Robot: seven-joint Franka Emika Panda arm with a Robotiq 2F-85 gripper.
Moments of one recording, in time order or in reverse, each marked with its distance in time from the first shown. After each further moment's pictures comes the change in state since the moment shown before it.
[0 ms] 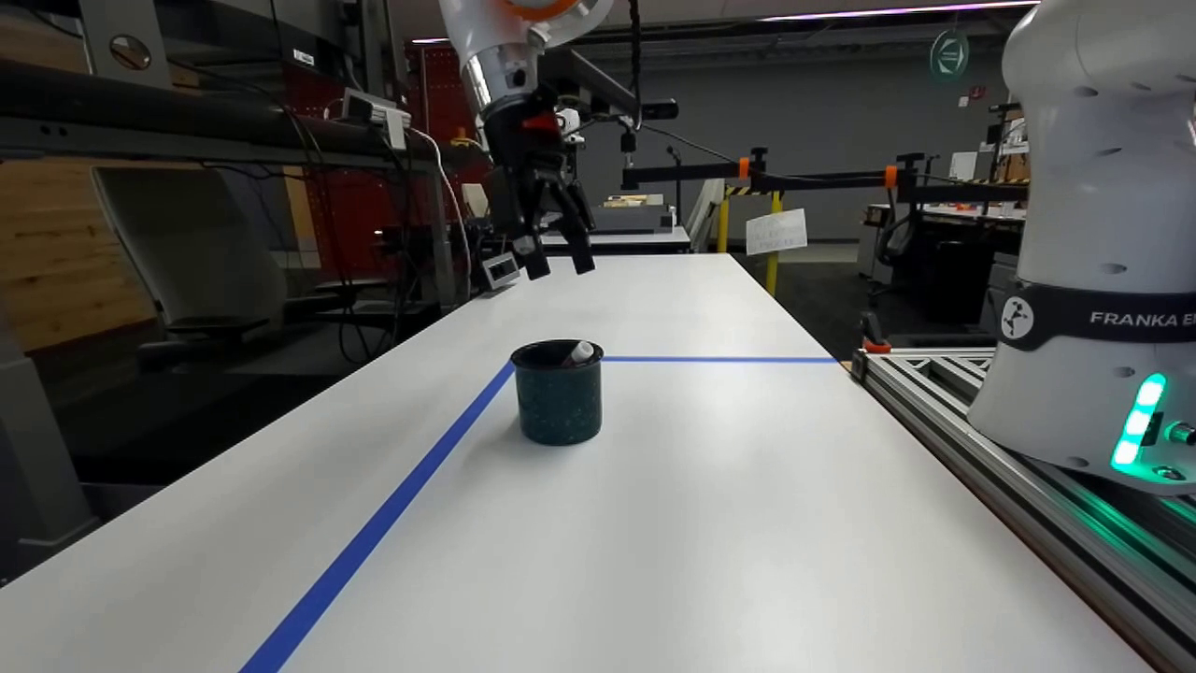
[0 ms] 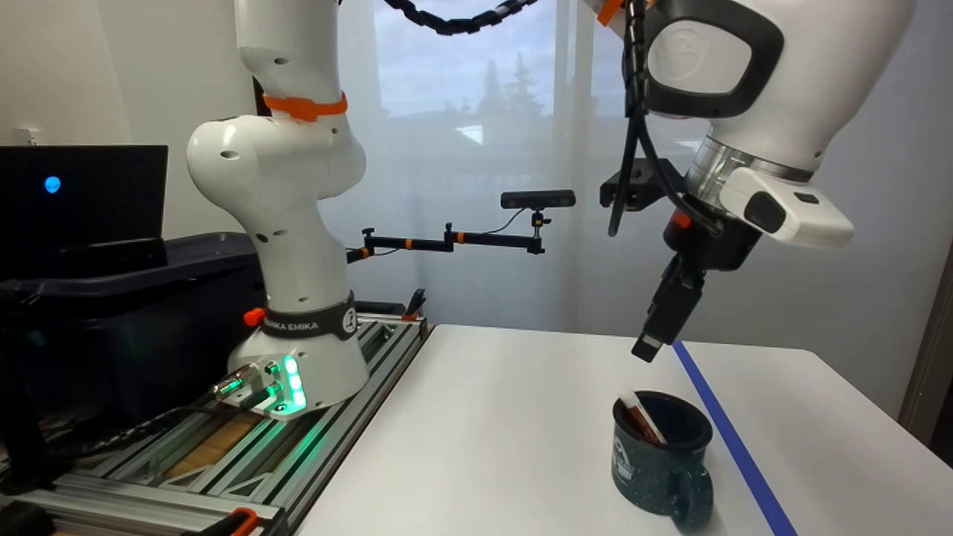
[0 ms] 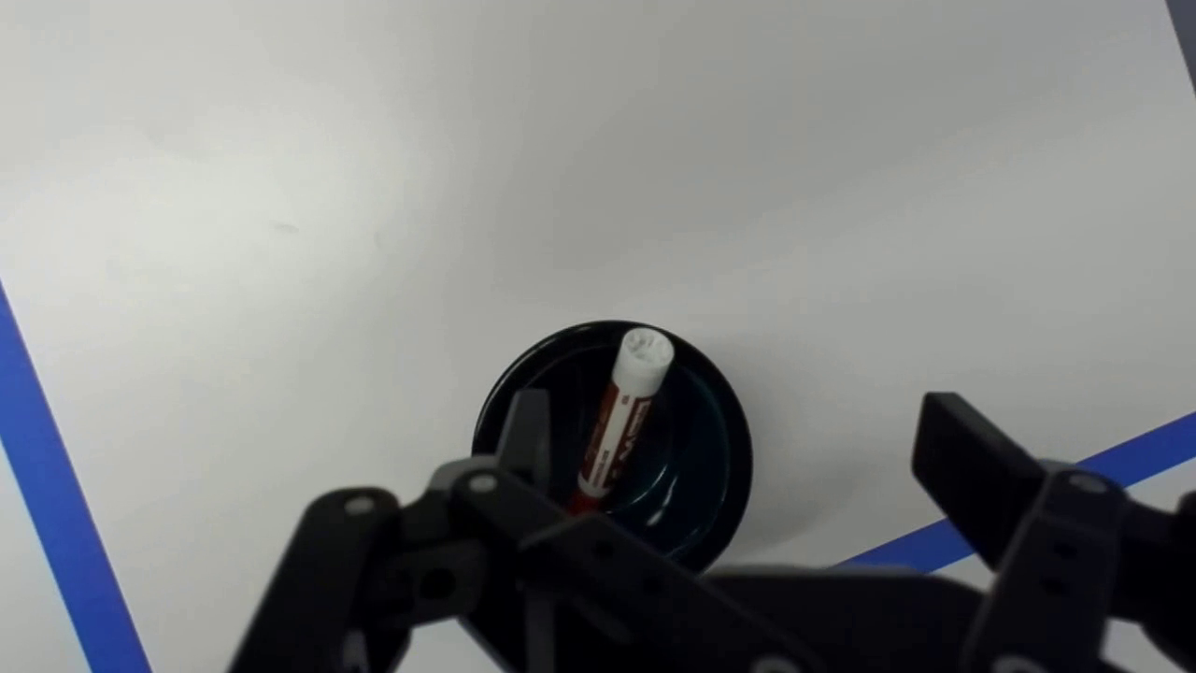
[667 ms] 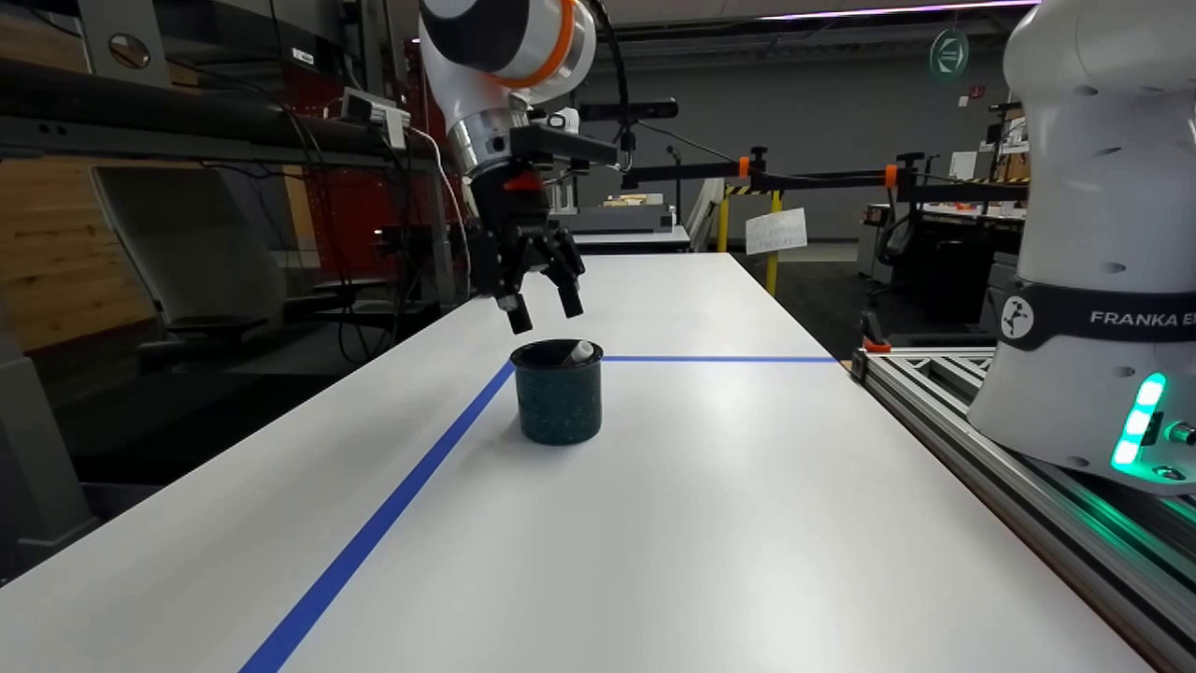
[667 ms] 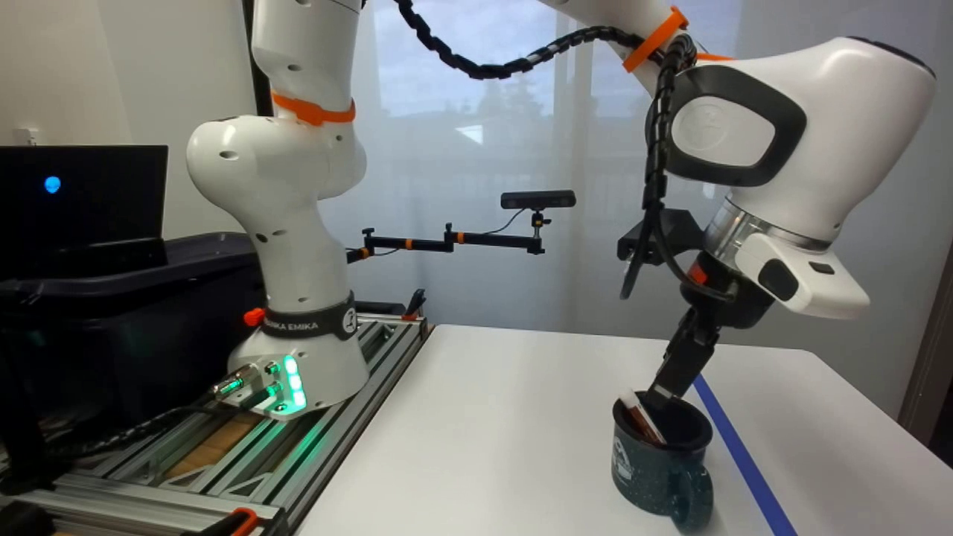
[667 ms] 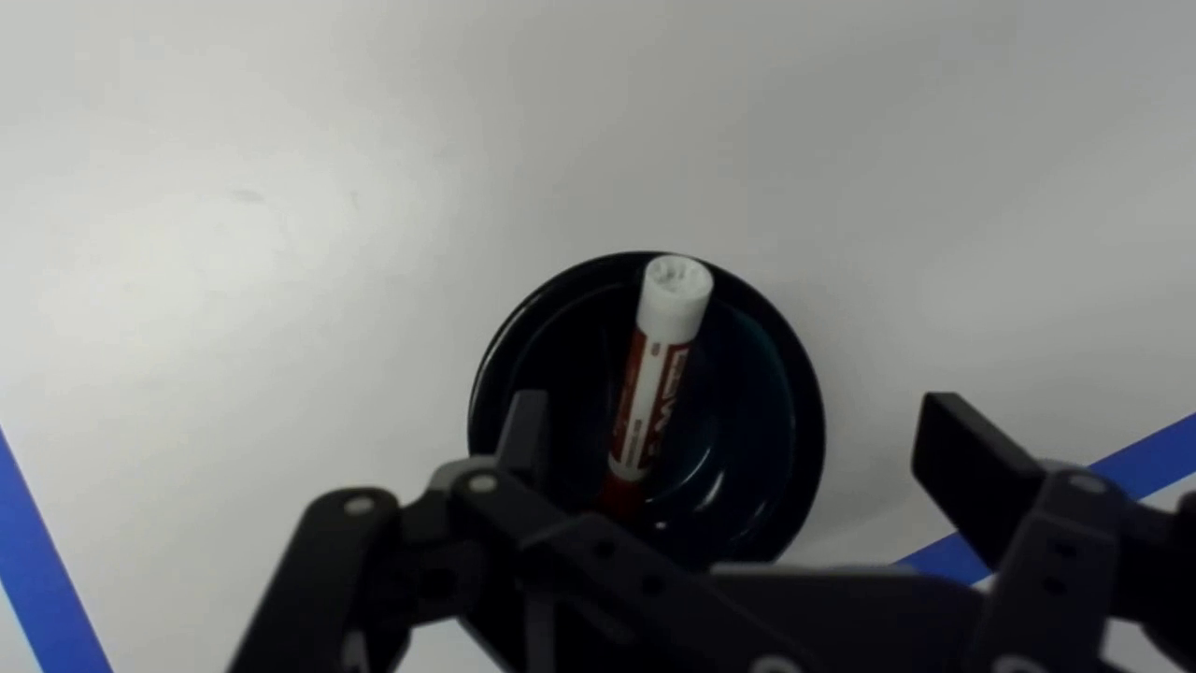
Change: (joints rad) arm -0.011 0.153 0.012 0.061 0.007 0.076 0.072
